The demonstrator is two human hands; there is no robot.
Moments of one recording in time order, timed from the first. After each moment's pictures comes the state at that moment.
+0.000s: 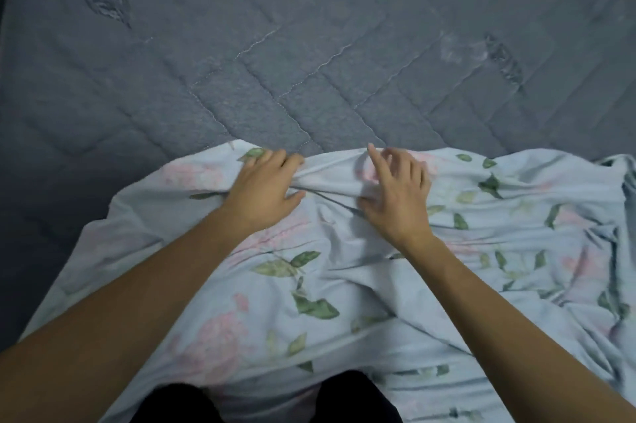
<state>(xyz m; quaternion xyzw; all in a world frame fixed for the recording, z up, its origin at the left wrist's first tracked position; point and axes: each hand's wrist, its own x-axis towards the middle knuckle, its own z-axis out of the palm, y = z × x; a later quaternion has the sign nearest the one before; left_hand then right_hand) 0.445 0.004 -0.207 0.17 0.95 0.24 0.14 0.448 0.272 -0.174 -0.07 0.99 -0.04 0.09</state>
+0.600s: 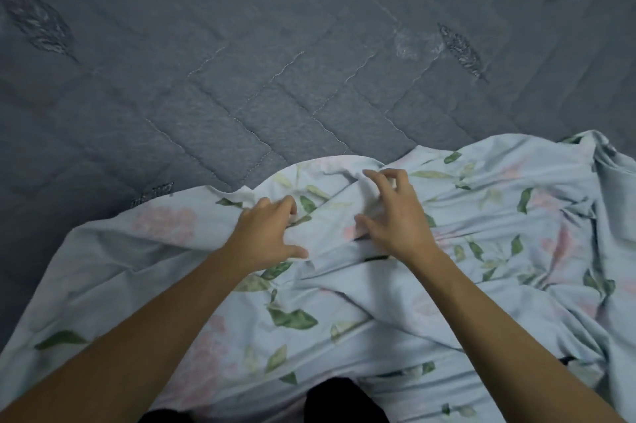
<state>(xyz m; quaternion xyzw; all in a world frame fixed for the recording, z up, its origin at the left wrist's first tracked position) 0.471 0.066 -0.206 0.13 0.90 0.27 0.33 0.470 0.338 -0.168 0.00 0.96 -0.23 0.14</state>
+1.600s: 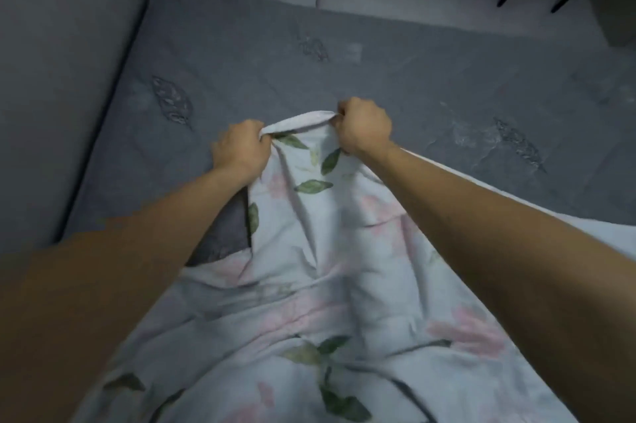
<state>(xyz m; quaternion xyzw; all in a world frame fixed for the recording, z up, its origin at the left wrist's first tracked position) 0.281 -0.079 -0.143 -0.15 0.96 0.24 0.03 0.210 0.122 -0.108 -0.03 0.99 -0.13 0.10</state>
